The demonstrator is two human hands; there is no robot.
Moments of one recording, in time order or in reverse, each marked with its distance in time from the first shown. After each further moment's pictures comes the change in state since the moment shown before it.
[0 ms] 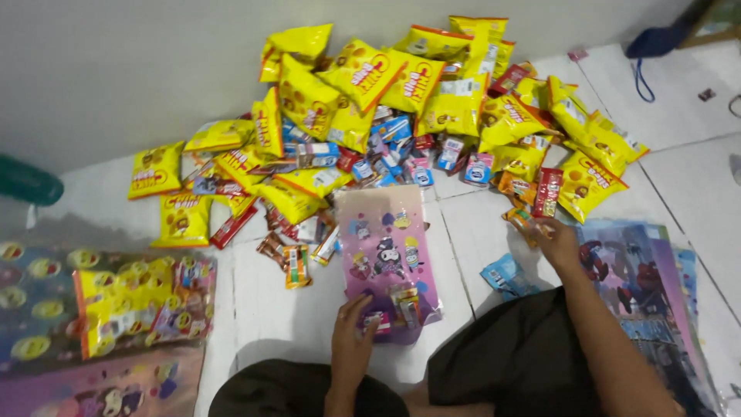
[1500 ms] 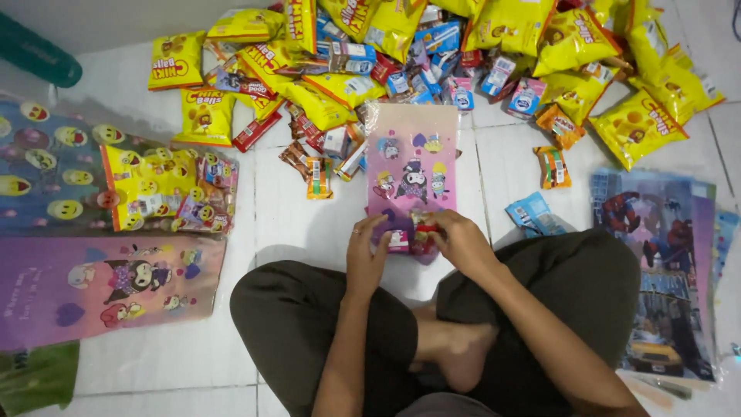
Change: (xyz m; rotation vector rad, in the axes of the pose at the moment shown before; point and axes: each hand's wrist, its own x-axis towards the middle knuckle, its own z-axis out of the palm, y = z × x) left_hand -0.013 0.032 -0.013 -0.104 0.126 -0.037; right_hand -0.203 -0.257 0.030 0.087 -0.455 -0.582
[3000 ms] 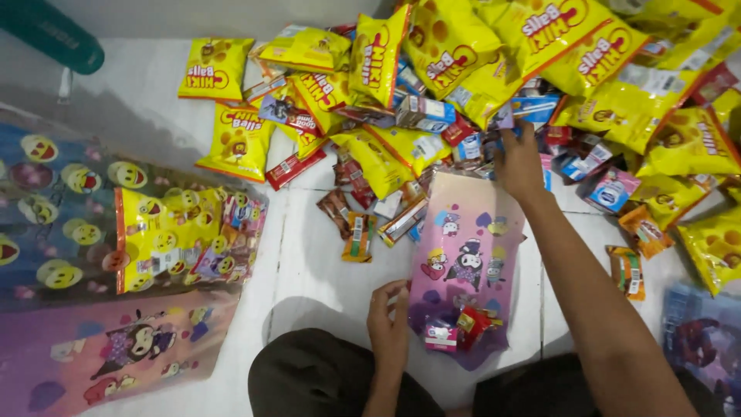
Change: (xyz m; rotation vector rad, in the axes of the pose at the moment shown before) left_hand 0.050 -0.037 0.003 -0.293 0.311 -0.529; right_hand 0.314 0.168 0.010 -0.397 0.276 -0.256
